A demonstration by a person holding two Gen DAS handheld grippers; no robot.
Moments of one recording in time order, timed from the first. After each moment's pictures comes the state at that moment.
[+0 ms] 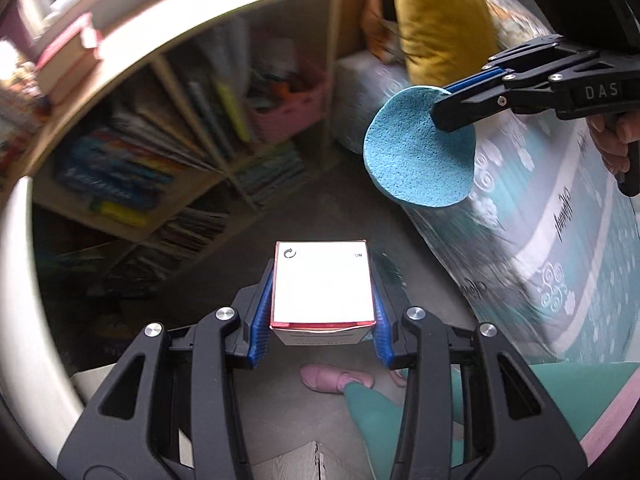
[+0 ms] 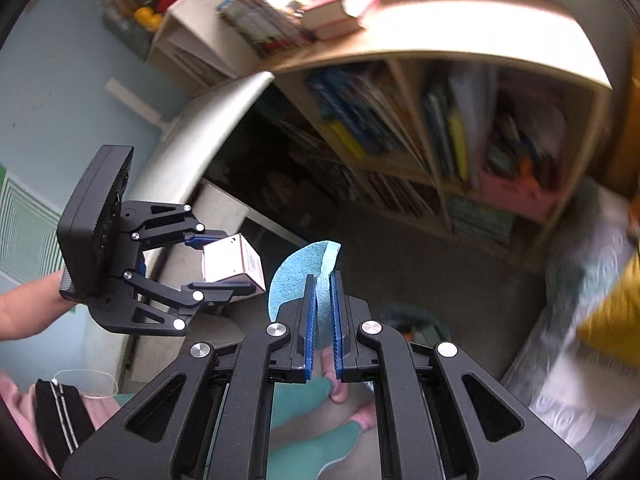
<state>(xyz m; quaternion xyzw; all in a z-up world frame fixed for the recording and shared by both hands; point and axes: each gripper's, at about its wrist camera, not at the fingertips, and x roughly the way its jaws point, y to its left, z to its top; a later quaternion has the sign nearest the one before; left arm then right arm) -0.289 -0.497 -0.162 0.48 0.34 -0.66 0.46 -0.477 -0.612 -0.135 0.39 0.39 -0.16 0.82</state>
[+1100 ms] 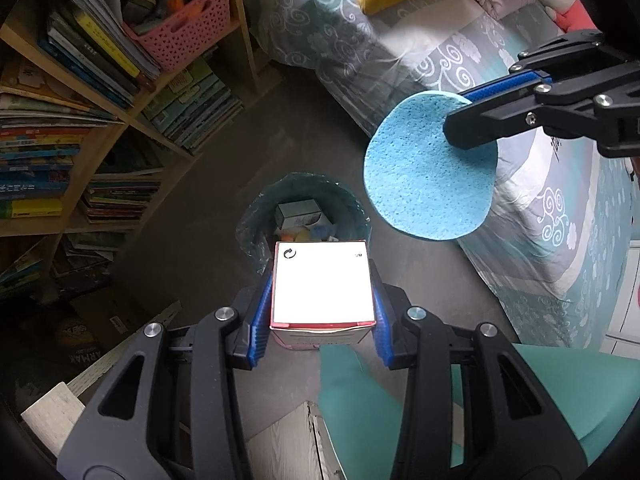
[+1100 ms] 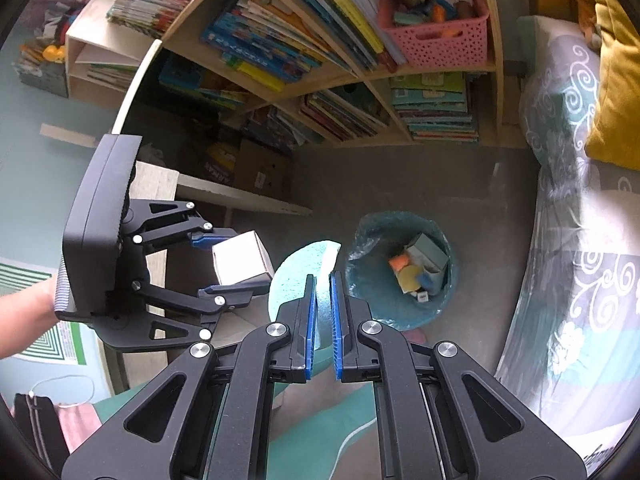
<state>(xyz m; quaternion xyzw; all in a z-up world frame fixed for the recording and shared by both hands) -0.355 -0.497 -0.294 0.58 0.39 -0.64 0.33 -0.527 -0.561 -0.259 0.51 0.41 -0.22 0.72</state>
